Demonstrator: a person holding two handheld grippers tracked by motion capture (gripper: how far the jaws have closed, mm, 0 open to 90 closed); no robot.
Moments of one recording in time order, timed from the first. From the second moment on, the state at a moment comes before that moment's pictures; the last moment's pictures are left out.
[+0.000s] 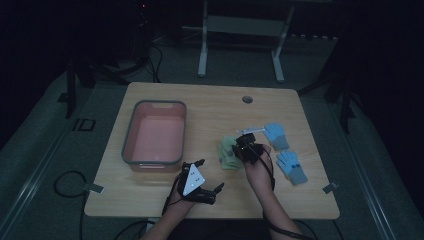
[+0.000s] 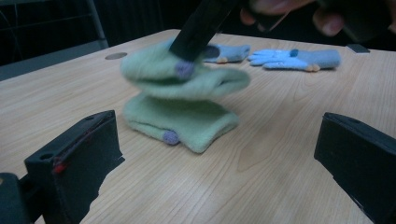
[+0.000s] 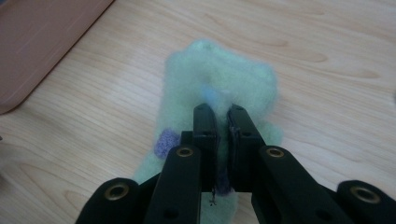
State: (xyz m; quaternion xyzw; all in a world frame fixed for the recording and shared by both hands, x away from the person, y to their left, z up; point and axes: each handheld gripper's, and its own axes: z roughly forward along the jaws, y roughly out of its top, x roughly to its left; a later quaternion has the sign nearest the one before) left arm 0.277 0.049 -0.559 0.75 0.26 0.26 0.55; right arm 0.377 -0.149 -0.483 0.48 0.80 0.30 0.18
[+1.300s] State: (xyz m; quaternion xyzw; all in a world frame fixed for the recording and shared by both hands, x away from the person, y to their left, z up) left arm 0.324 0.013 -0.535 0.83 0.19 0.17 0.49; right arm 0.414 -0.204 -0.483 0.36 0.84 0.38 0.09
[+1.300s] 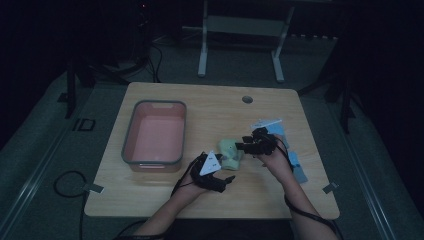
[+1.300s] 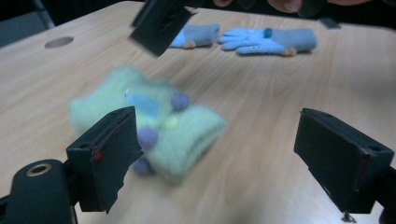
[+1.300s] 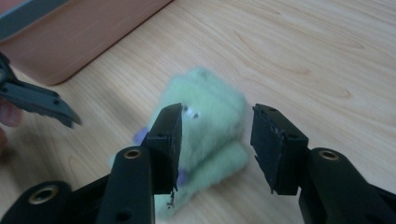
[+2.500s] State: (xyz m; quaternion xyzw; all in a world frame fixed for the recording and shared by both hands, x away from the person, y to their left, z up) left arm 0.364 -0.016 -0.527 0.91 0.12 0.21 0.34; right arm 0.455 -0.179 -0.517 0.41 0.84 0.35 -0.03
